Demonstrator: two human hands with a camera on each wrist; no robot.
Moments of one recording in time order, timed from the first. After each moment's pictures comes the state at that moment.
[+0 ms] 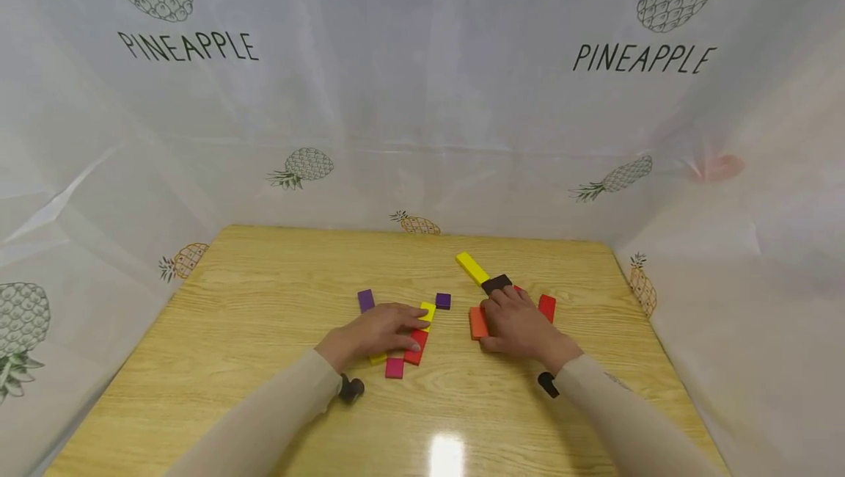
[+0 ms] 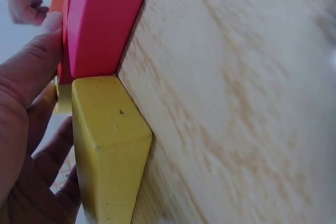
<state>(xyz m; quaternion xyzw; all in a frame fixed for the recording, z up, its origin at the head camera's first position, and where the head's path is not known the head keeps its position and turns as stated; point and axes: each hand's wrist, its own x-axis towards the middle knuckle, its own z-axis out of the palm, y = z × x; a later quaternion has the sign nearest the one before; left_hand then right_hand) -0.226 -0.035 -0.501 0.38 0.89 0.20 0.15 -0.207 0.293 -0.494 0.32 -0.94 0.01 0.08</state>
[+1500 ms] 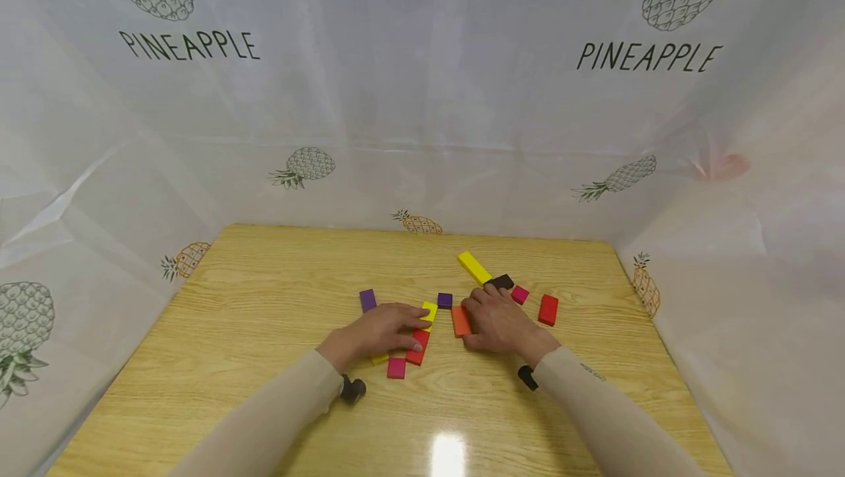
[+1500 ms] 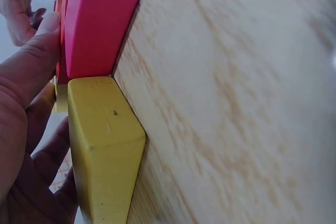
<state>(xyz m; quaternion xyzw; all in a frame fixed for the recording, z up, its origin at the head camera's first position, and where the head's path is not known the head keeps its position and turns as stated) -0.225 -0.036 -0.502 0.37 0.89 0.20 0.16 -0.220 0.258 -0.497 0.33 -0.94 0.00 0.03</state>
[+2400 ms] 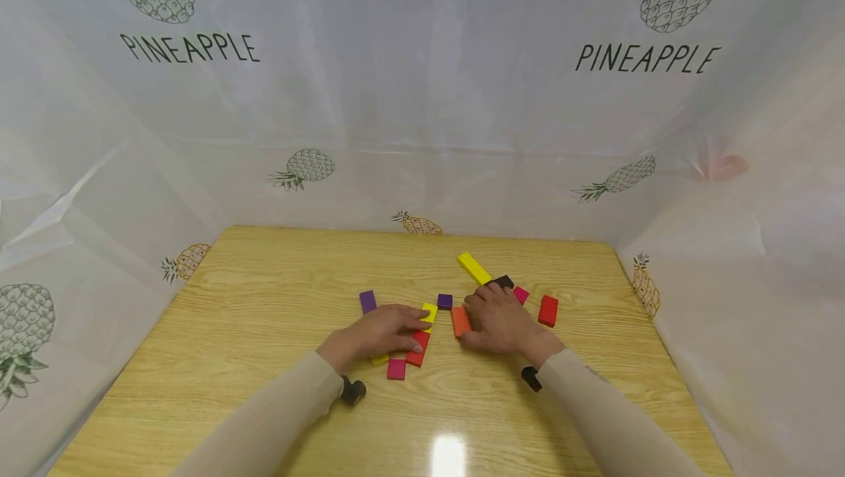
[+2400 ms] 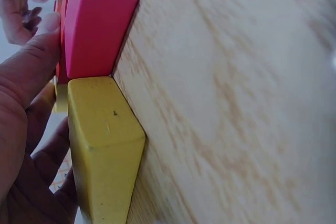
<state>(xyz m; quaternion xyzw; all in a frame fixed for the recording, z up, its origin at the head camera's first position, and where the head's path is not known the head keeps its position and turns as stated) -0.227 -0.036 -0.504 0.38 0.89 0.21 0.16 -0.220 0.264 -0.495 0.31 -0.95 0.05 0.04</state>
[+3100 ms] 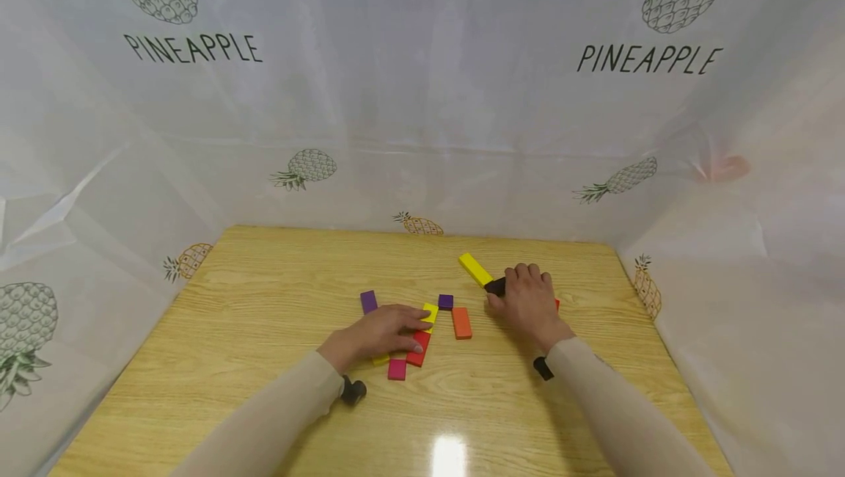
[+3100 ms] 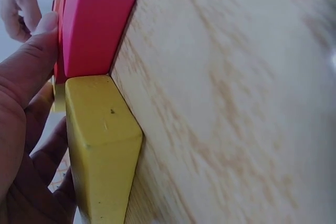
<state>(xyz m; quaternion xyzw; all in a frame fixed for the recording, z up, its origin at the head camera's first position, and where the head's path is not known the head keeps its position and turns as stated) -0.226 -0.036 -0.504 0.38 0.89 0.21 0.15 -0.243 0.298 -0.497 0.14 -0.98 -0.01 0.13</state>
